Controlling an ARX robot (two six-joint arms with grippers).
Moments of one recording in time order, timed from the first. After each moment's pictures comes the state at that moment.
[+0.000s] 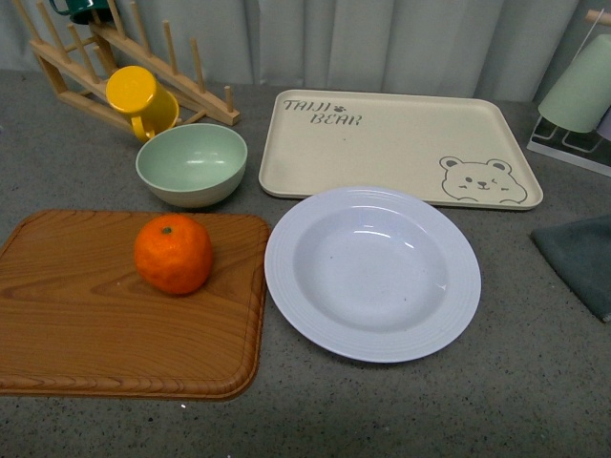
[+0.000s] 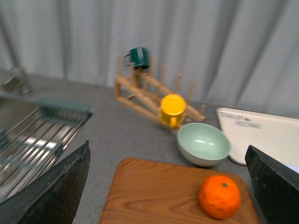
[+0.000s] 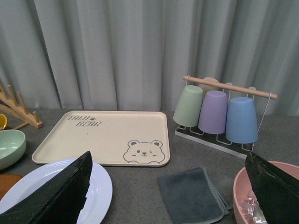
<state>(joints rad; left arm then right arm) -0.06 0.02 0.02 0.01 -0.18 -0.05 0.00 0.00 0.01 0.00 0.00 -0.01</state>
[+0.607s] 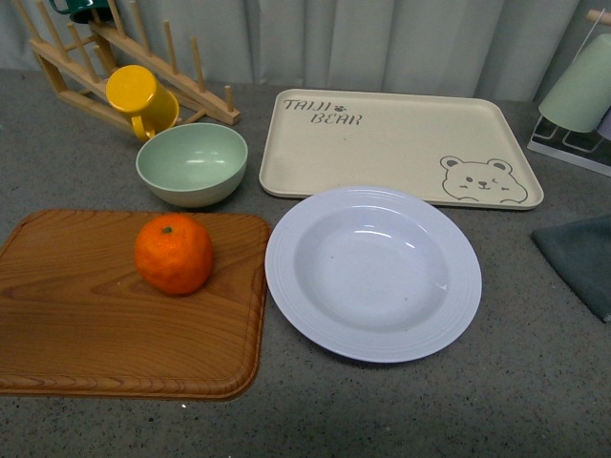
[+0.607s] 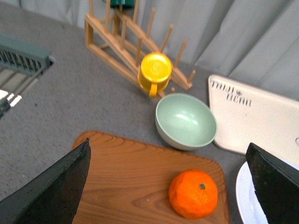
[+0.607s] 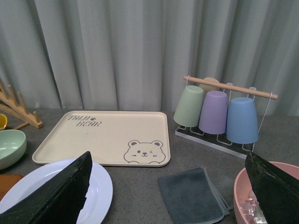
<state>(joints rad) -0.12 1.14 0.25 0.64 -0.17 -0.25 0.00 0.00 0.01 0.00 0.00 -0.01</state>
